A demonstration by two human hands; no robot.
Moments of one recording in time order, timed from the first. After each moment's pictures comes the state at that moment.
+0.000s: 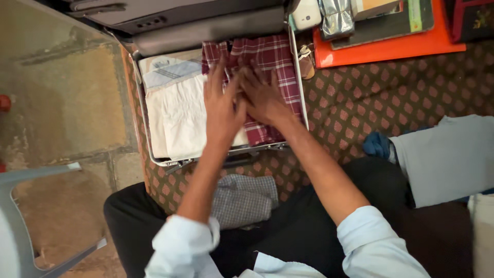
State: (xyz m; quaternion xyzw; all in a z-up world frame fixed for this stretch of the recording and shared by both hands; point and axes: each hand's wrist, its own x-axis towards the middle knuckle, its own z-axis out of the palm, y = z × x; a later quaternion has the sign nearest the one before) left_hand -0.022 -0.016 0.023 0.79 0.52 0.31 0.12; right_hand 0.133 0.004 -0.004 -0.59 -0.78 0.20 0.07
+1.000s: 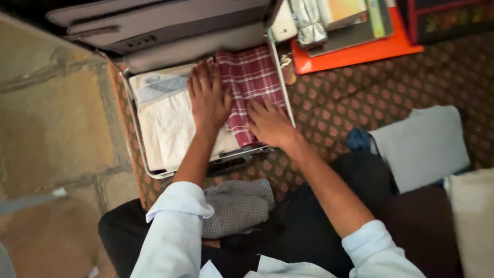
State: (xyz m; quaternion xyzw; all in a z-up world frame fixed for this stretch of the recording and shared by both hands) left_hand -0.026 0.042 -0.026 0.83 0.53 0.20 -0.02; right_hand 0.162 -0.061 -0.004 -0.58 -0.80 0.13 0.04
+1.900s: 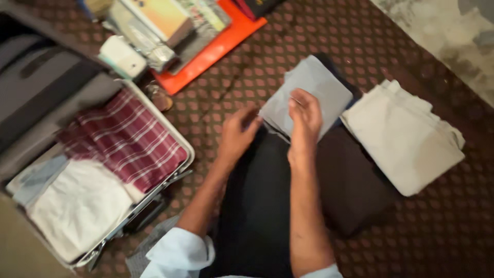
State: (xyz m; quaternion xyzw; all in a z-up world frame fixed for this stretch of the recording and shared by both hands) left_hand 0.252 -0.145 0.014 0.80 0.26 0.24 0.49; right_hand 0.357 -0.274 0.067 -0.63 -0.08 0.15 0.76
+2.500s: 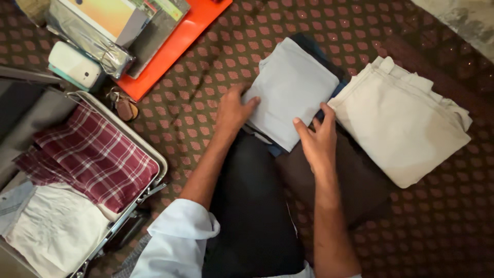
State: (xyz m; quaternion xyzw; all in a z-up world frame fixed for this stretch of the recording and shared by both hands) left_hand 0.356 -0.144 -0.006 0.84 0.27 0.15 0.45; right_hand 0.410 -0.362 0.041 -0.76 0.00 0.22 0.61
